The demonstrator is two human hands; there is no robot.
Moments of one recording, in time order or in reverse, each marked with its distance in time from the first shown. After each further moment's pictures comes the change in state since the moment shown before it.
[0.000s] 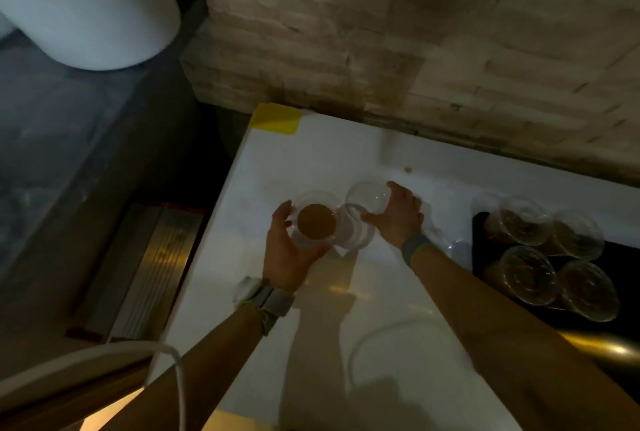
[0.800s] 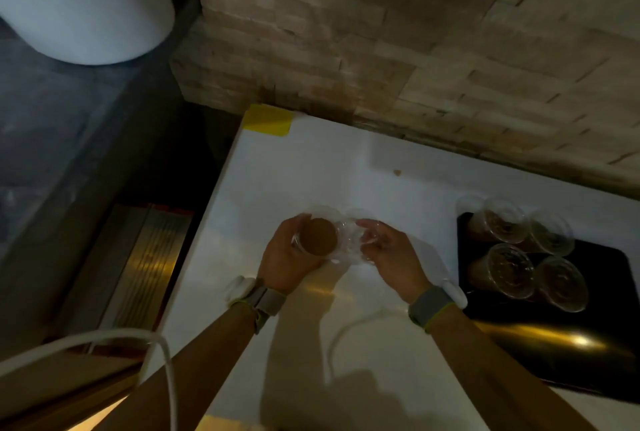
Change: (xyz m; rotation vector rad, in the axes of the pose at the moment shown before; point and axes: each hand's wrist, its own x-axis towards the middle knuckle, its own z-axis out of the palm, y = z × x) left_hand 0.002 -0.015 -0.007 0.077 -0.183 0.129; right_hand -0.099 -0.008 -0.018 0.583 -0.174 -0.091
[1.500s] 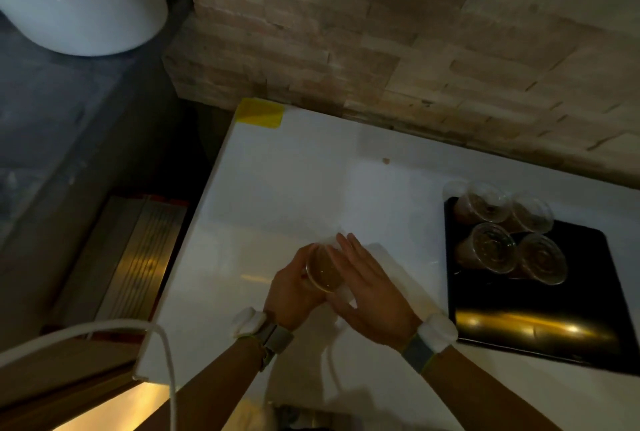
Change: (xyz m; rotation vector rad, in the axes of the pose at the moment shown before) left_hand -0.075 -0.008 0.027 0.016 -0.112 -0.016; right_hand -0.080 0.045 0.022 -0.939 -0.088 -0.685
